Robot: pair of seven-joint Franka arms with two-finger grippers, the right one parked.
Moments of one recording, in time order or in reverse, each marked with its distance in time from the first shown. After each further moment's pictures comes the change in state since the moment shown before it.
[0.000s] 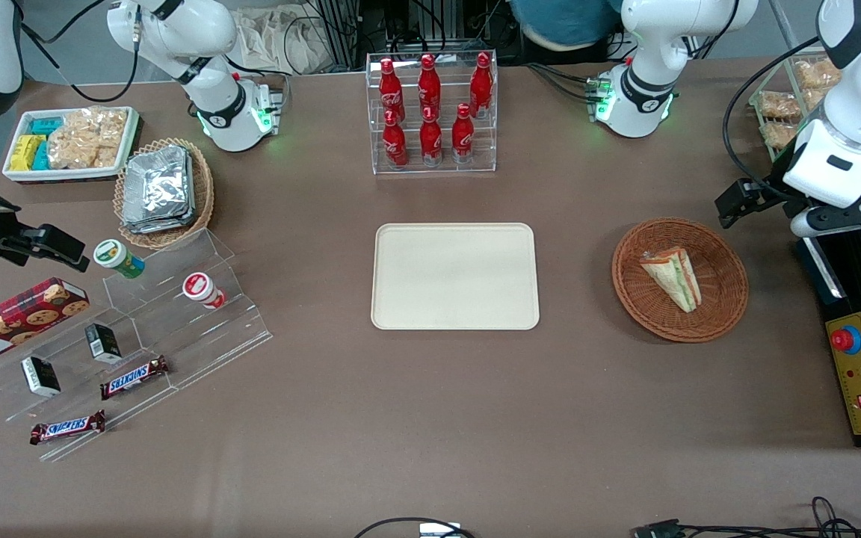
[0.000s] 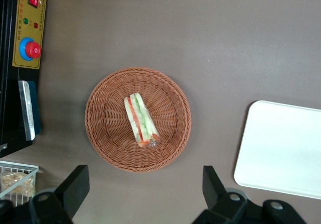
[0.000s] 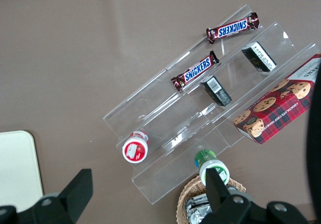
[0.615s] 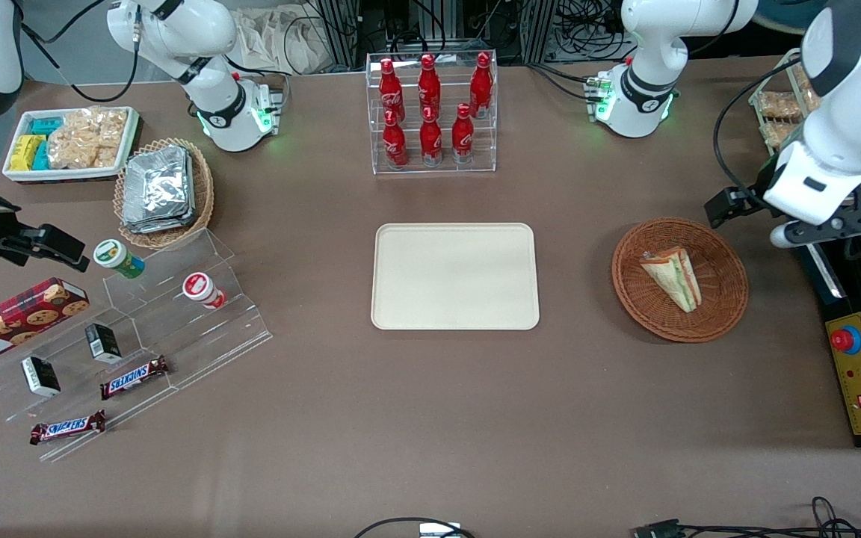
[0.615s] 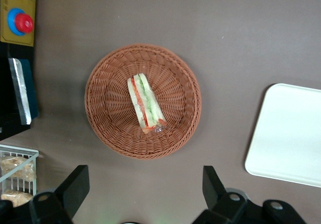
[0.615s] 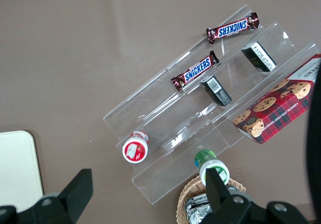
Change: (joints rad) arm 0.002 0.002 0.015 -0.128 0.001 0.029 -0.002
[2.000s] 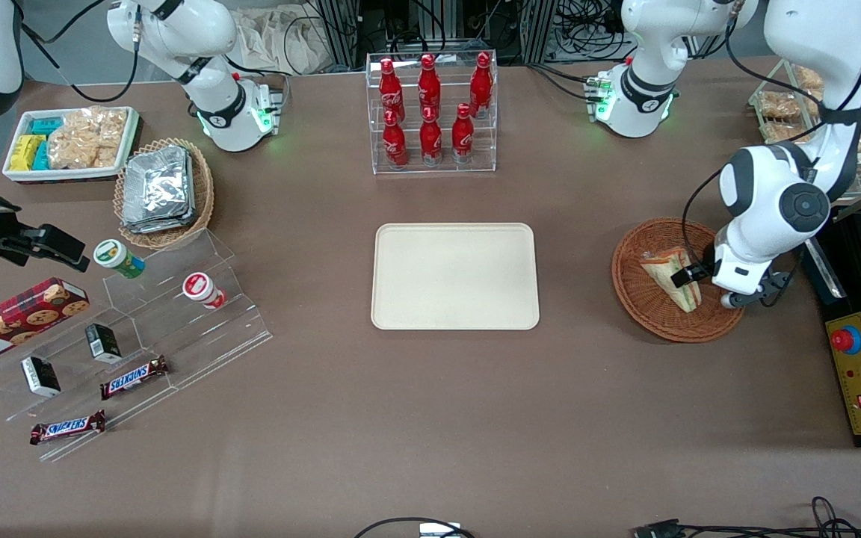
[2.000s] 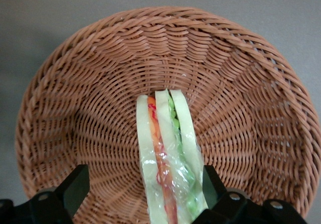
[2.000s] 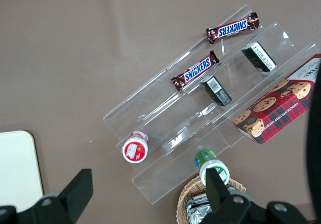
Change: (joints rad) arm 0.003 0.271 0.145 -0.473 -0.004 0.780 -0.117
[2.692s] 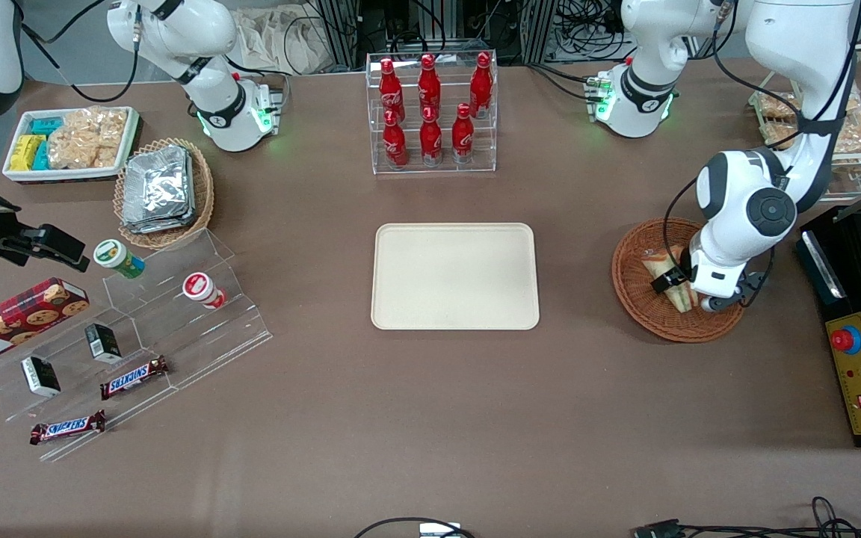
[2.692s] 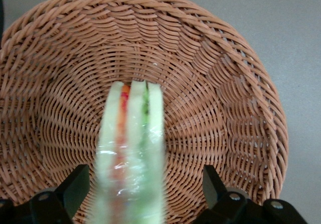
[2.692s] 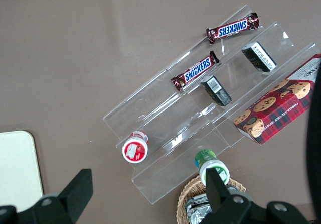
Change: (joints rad) arm -0.070 0.013 -0.007 0.000 -0.001 0.012 -0.153
